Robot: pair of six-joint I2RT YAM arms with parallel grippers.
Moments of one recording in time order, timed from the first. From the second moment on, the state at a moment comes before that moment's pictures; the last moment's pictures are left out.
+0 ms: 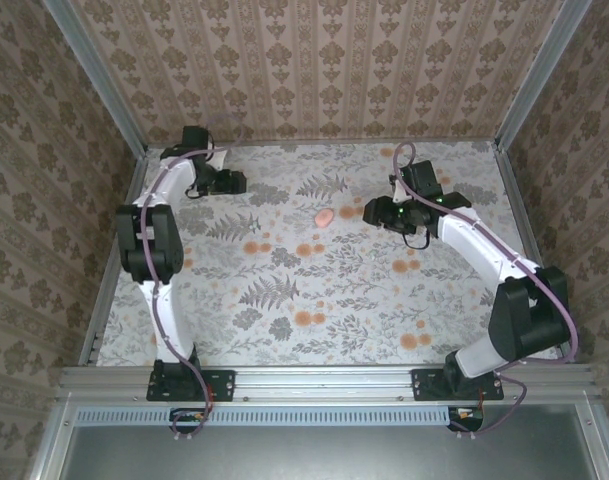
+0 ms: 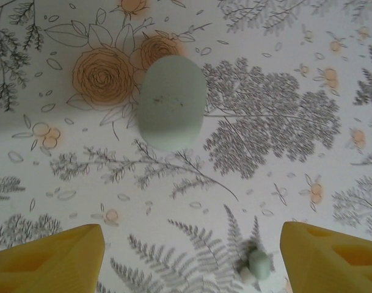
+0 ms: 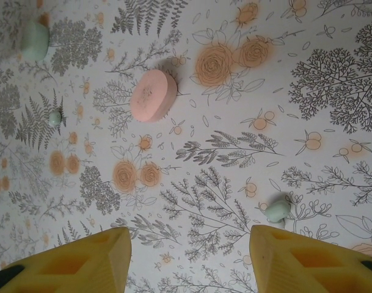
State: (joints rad) left arm -0.10 2.15 1.84 -0.82 0.28 0.01; right arm 0.25 1.50 1.16 -0.58 -0.28 0.49
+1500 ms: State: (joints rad) left arm -0.16 2.56 2.43 -1.13 0.23 -0.11; right arm 0.24 1.32 1.13 -0.59 -0.22 0.47
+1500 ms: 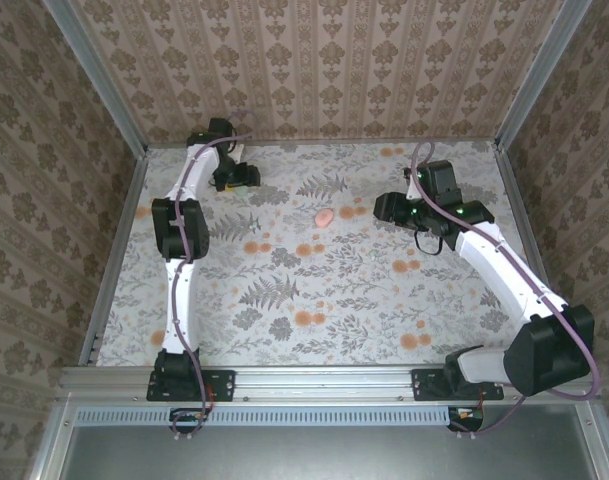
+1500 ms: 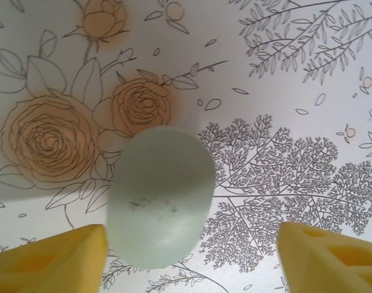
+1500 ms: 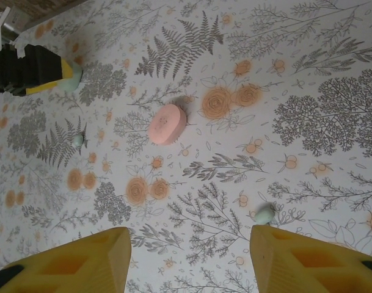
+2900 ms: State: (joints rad) left arm -0.16 2.44 2.16 -1.04 0.26 -0.09; right arm 0.22 1.25 1.10 -0.59 -0.22 0.47
